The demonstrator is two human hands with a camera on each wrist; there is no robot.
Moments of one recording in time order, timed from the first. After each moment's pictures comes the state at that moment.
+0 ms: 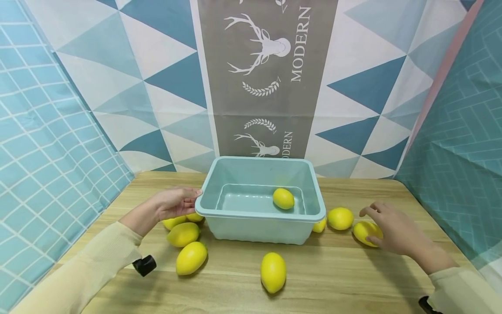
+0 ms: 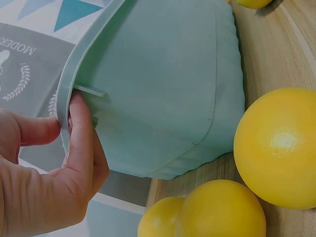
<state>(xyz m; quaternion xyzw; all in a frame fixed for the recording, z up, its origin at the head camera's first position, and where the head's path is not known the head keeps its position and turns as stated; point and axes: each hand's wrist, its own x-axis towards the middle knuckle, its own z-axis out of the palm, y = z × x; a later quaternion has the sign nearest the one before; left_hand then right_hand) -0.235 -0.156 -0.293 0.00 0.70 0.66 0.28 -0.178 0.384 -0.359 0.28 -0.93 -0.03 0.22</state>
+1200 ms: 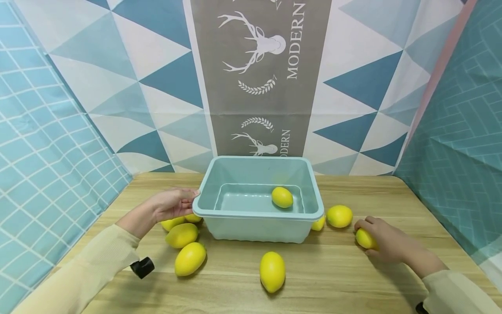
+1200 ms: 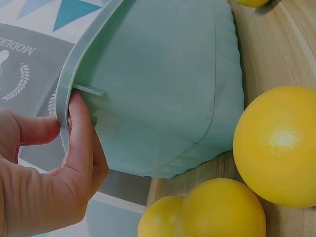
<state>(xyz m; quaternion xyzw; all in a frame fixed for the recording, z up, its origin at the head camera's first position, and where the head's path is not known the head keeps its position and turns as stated) -0.237 -0.155 -0.296 -0.01 0.70 0.66 0.27 -0.176 0.388 -0.392 0.31 -0.94 0.02 0.11</state>
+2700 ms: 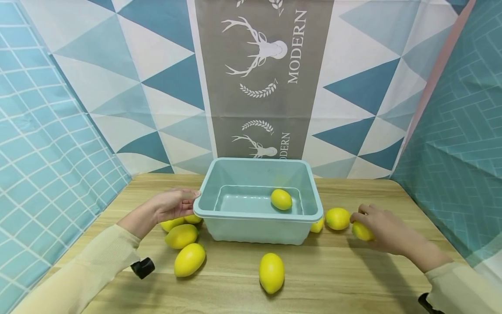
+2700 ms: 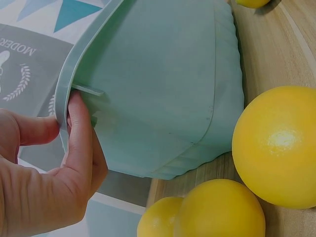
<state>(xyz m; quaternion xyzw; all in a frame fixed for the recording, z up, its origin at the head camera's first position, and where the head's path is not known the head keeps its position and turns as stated) -0.237 -0.155 -0.298 -0.01 0.70 0.66 0.27 -0.170 0.366 -0.344 0.33 -0.92 -0.05 0.18</state>
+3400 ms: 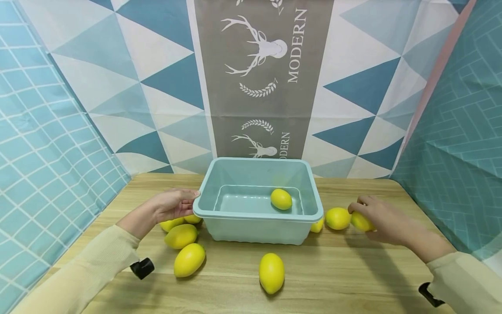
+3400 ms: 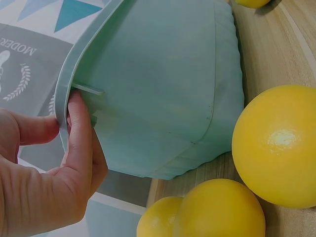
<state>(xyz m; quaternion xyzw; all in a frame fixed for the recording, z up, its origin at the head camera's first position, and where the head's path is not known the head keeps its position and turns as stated) -0.237 -0.155 -0.297 0.00 0.70 0.66 0.27 -0.178 0.362 -0.326 0.36 -0.91 -0.04 0.21</state>
